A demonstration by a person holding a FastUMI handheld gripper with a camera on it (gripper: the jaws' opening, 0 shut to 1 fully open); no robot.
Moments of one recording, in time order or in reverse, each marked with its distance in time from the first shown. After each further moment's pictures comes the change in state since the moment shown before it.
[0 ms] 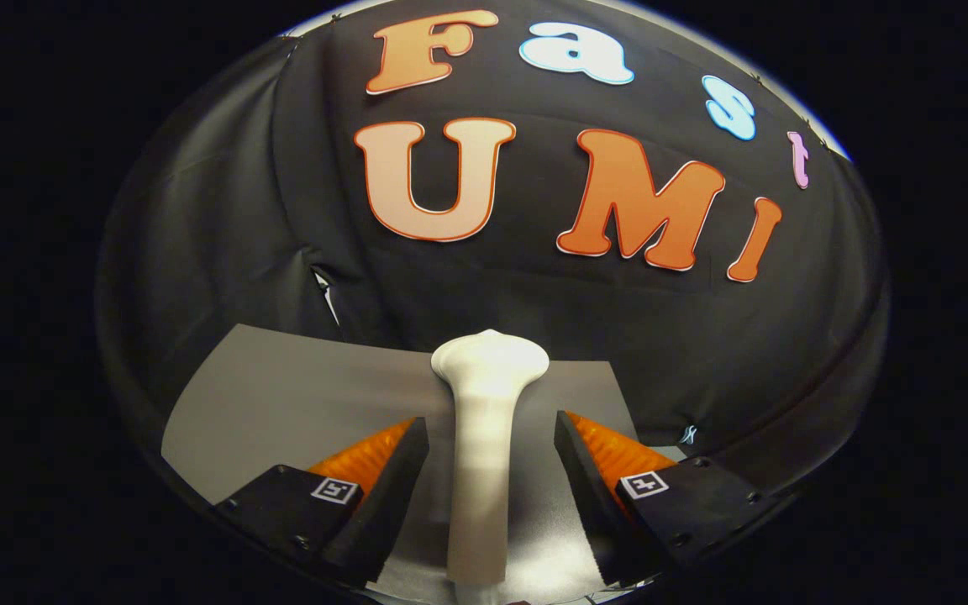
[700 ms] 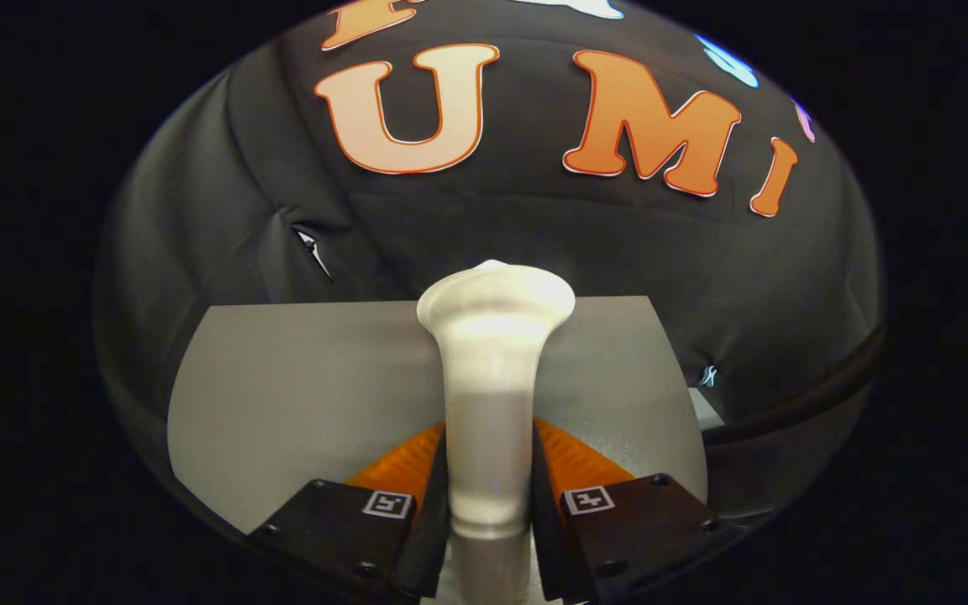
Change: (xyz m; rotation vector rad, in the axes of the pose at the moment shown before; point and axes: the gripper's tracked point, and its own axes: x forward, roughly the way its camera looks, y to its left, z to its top) arm 0.036 0.007 -0.040 0.099 0.231 0.038
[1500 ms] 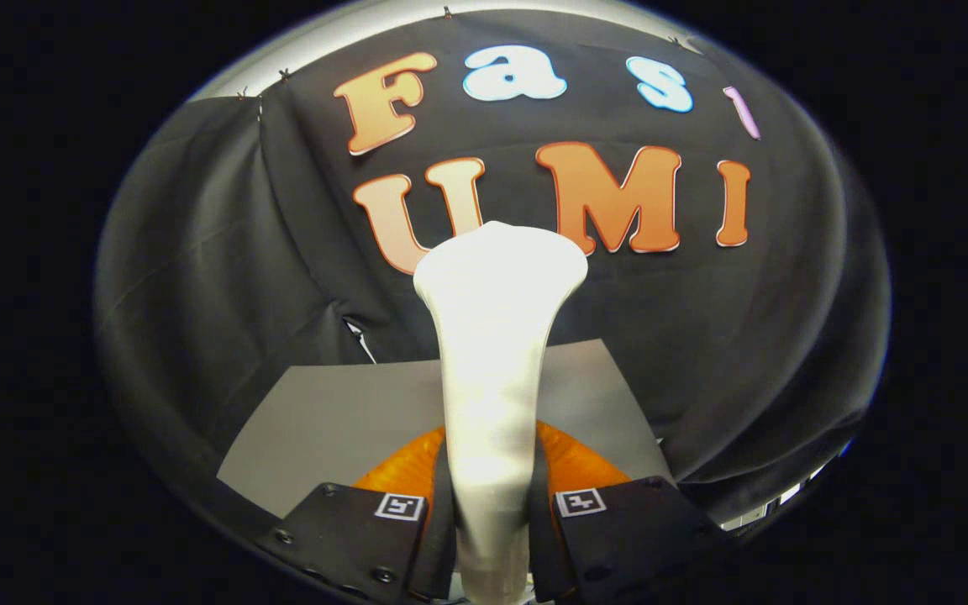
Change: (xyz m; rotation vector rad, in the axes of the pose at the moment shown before) arm -0.148 -0.014 -0.002 0.075 -0.435 0.108
